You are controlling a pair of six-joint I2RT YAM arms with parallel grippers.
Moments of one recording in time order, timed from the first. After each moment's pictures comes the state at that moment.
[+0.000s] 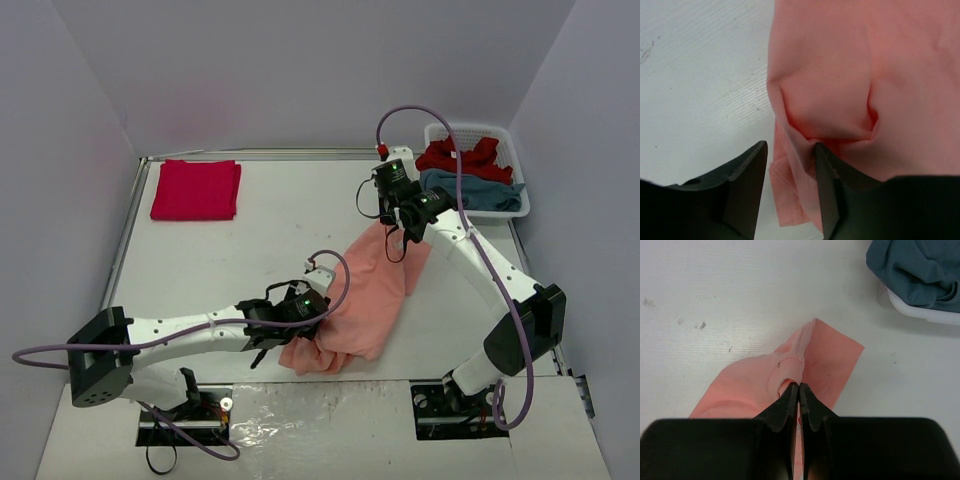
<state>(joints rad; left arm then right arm) -1.17 1.33 0.84 -0.41 -0.45 -0.52 0.52 1.54 1.45 -0.74 0.45 0.28</state>
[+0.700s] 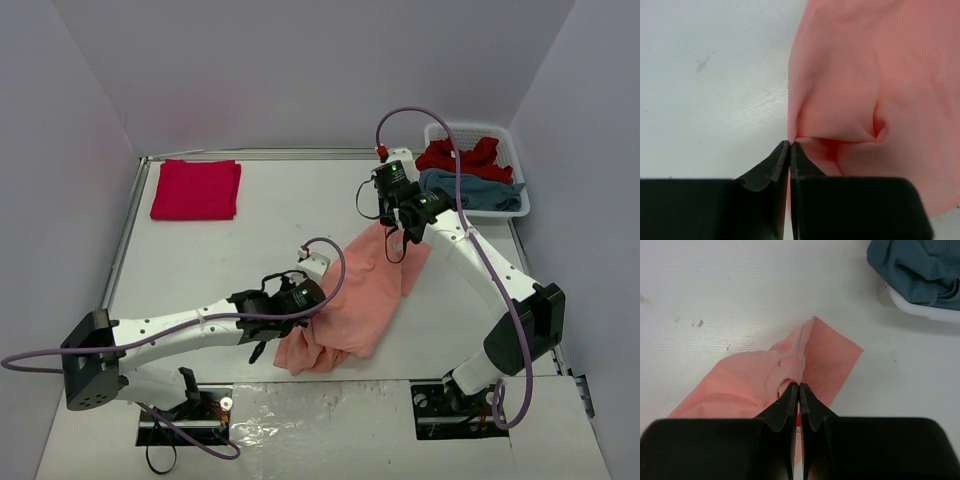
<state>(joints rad) -1.15 1.31 0.91 -0.51 -0.52 -0.51 0.52 1.54 1.43 -0.73 0.45 0.28</state>
